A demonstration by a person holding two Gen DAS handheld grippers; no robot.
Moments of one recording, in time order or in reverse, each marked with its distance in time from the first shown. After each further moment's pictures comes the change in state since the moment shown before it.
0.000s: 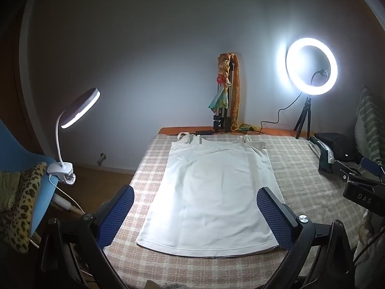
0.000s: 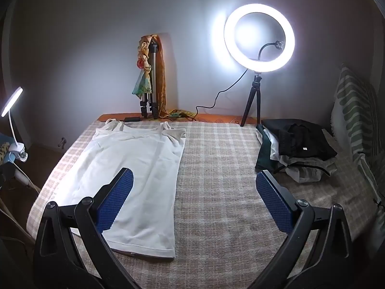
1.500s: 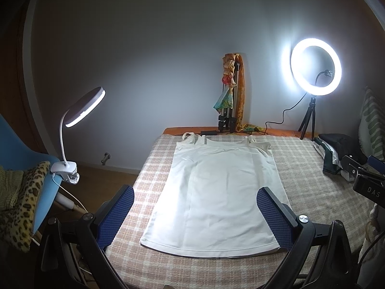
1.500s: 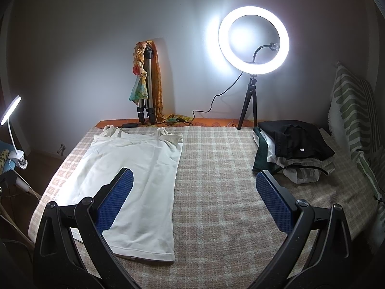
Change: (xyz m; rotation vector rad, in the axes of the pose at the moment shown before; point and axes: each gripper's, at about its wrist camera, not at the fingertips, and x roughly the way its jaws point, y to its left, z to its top) left arm 0.002 0.001 -0.001 -0.004 0.000 0.022; right arm -0.005 -0.003 0.001 0.021 -0.022 0.000
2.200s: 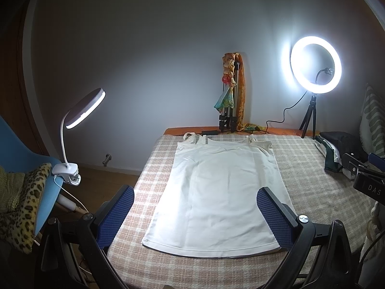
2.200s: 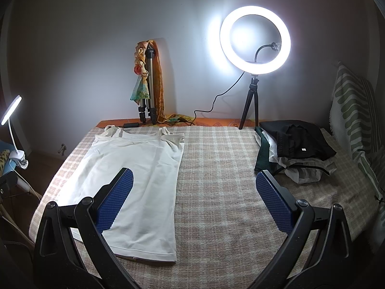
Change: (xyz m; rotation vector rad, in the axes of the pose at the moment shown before) left arm -0.001 0.002 -0.004 0.013 -0.007 0.009; right arm -0.001 0.001 0.003 0.003 0.001 0.002
